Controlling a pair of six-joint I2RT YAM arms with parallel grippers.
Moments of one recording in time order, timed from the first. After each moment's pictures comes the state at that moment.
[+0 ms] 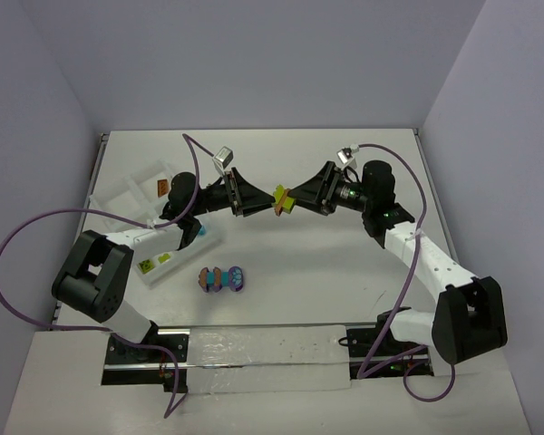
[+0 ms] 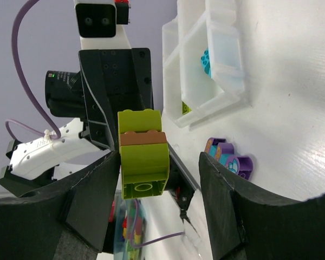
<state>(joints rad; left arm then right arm) -0.50 1.57 0.78 0.90 0.82 -1.42 0.27 1.22 0.80 0.19 -0.76 1.03</state>
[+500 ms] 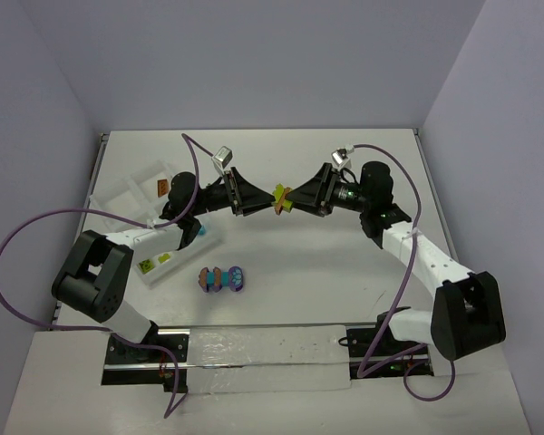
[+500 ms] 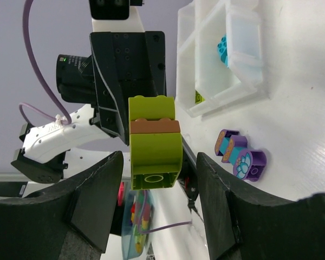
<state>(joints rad) -0.50 1.57 0.78 0.90 0.81 -1.41 0.28 1.25 0.78 0.28 -0.85 1.08</state>
